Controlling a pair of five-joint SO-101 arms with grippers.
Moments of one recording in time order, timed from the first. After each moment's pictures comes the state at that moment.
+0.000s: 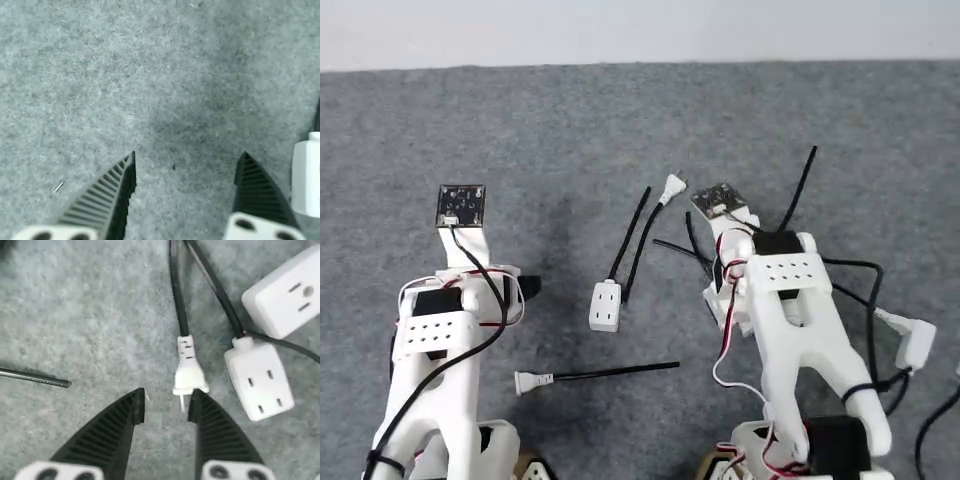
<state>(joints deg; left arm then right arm) -11.1 -32.4 60.5 49.3 -0.4 -7.6 -16.6 37.2 73.4 18.4</state>
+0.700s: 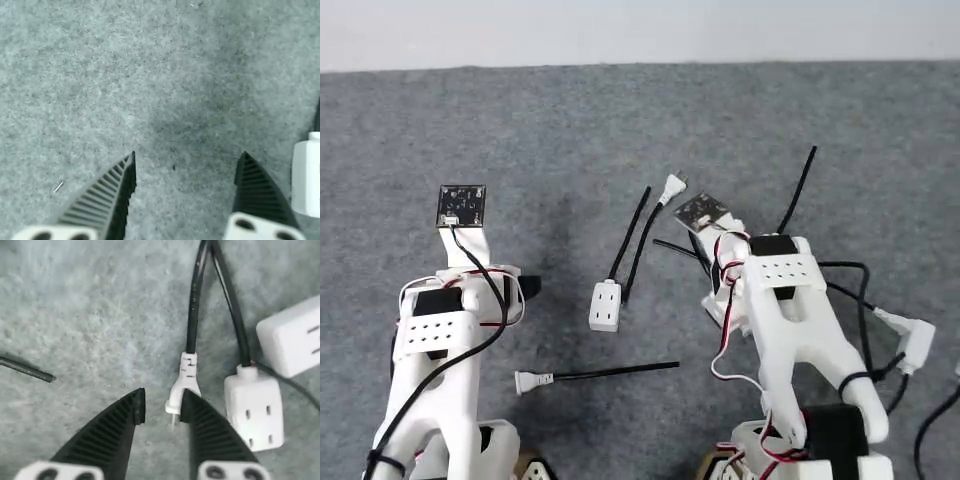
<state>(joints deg) -11.1 -32.4 60.5 49.3 -0.4 -7.5 -12.7 40.3 66.5 32.2</state>
